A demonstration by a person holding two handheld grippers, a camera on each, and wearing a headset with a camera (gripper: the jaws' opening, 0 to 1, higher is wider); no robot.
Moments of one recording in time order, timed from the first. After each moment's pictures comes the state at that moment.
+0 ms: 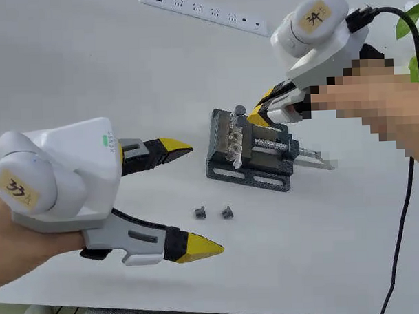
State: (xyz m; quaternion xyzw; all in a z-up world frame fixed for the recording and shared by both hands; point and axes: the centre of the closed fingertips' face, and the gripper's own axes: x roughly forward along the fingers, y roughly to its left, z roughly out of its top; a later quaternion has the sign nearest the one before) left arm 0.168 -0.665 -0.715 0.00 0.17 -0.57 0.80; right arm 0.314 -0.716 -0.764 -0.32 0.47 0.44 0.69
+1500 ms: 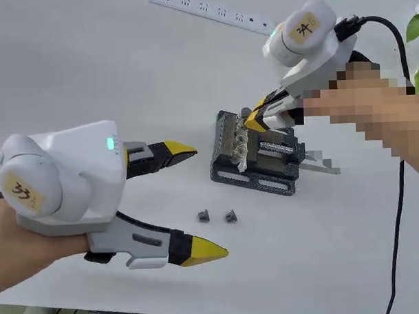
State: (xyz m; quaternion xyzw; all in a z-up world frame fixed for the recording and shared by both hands) left arm 0.170 -0.666 -0.719 -0.01 0.17 -0.57 0.80; right arm 0.314 -0.709 -0.782 -0.33 0.48 0.47 0.66
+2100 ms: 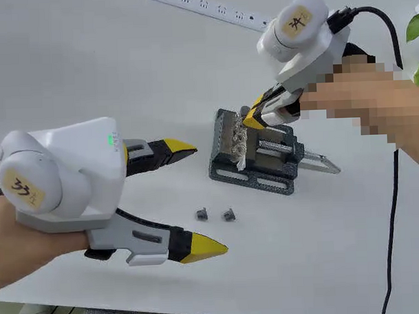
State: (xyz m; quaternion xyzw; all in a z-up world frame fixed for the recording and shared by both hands) left arm 0.171 -0.667 -0.720 -0.02 0.17 -0.57 0.81; right arm 0.312 -0.709 -0.782 -0.35 0.49 0.47 0.64
